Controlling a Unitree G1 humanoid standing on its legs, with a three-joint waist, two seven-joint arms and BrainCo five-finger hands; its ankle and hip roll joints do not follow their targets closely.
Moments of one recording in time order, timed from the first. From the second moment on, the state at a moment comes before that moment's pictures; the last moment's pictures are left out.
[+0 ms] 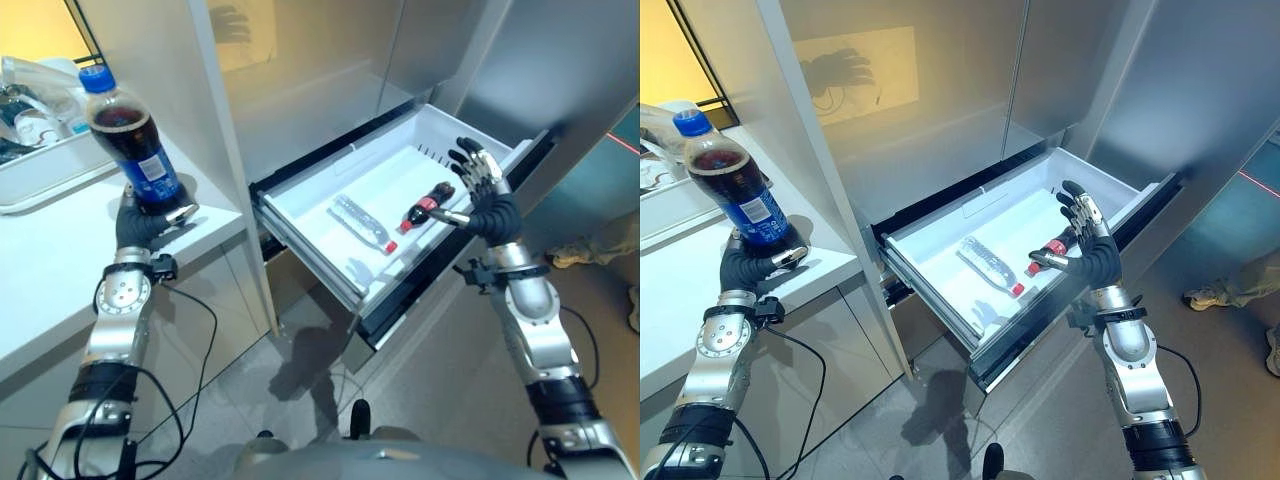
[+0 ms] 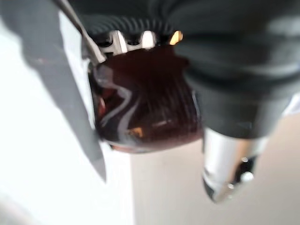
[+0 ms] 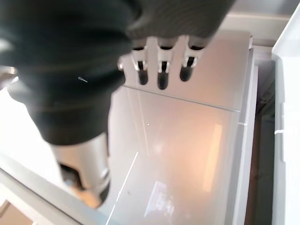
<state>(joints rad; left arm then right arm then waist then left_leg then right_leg) -0.21 0.58 0.09 0.35 -0.30 -0.27 0.12 -0.12 -0.41 0.01 -0.08 0.26 -0.33 0.03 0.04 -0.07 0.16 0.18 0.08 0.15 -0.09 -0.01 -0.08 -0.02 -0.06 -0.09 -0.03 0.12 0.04</state>
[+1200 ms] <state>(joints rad) -0.04 0.48 0.09 0.09 -0.39 -0.27 0.02 -0.09 -0.42 0.01 -0.08 0.27 -0.31 0.06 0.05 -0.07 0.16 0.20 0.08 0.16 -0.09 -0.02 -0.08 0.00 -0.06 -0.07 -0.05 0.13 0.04</state>
